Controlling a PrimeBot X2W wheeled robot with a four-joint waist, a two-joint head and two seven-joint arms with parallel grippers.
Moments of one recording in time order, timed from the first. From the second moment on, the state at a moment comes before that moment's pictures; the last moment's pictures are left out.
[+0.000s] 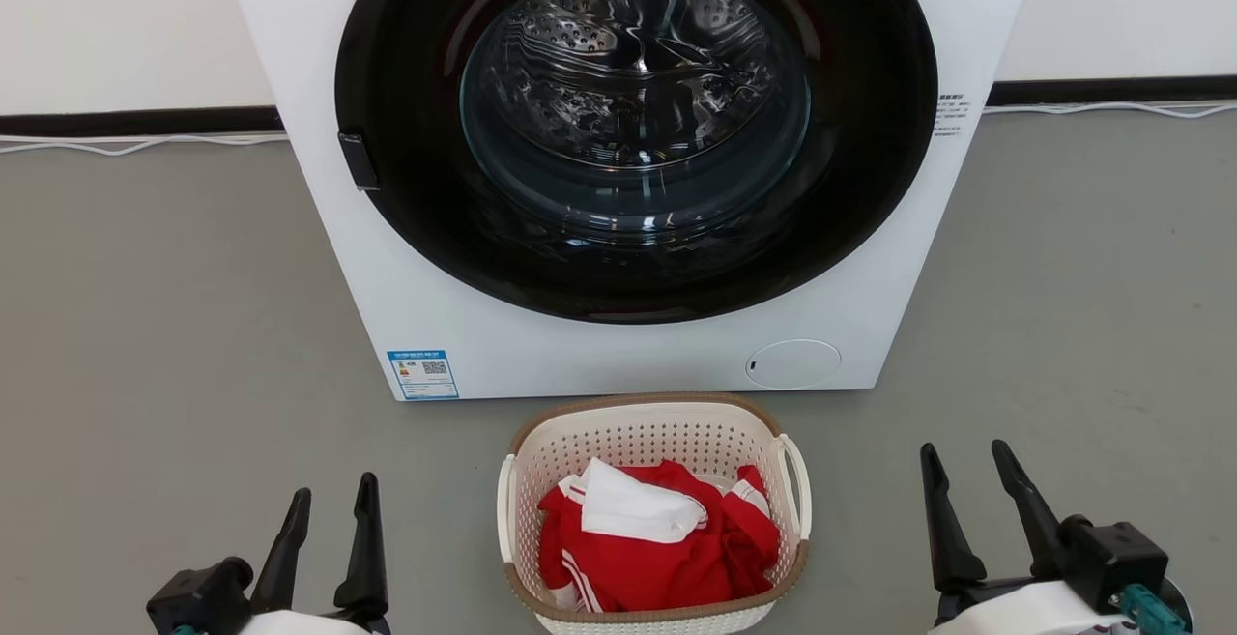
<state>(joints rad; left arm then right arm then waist) 0.06 0.04 0.03 0.23 -0.40 -0.10 -0.24 0.02 -0.04 -0.05 0.24 0.13 0.12 -0.23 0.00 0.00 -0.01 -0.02</state>
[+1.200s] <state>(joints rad) 0.07 0.04 0.02 0.24 -0.34 -0.09 -0.25 0.02 -0.04 -0.03 0.28 0.07 0.12 -0.25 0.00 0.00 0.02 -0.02</state>
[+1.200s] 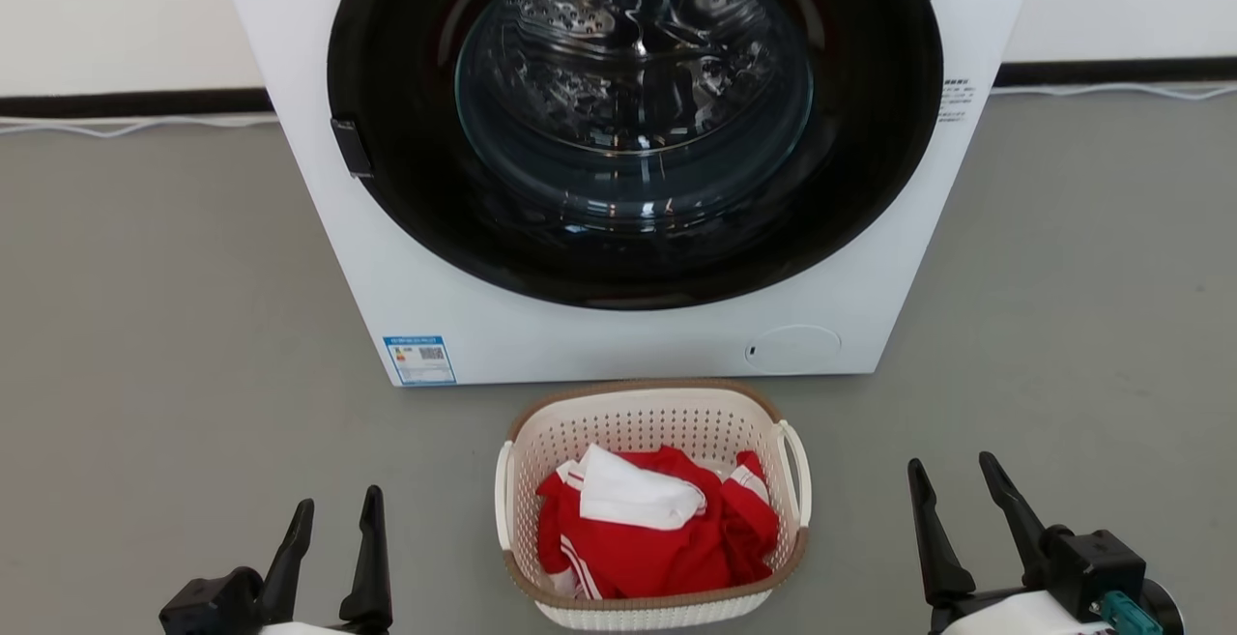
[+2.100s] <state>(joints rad) -0.35 0.04 -0.11 0.53 -0.31 -0.08 -0.26 -0.35 -0.05 -0.07 0.54 0.07 0.12 -0.25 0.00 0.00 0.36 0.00</state>
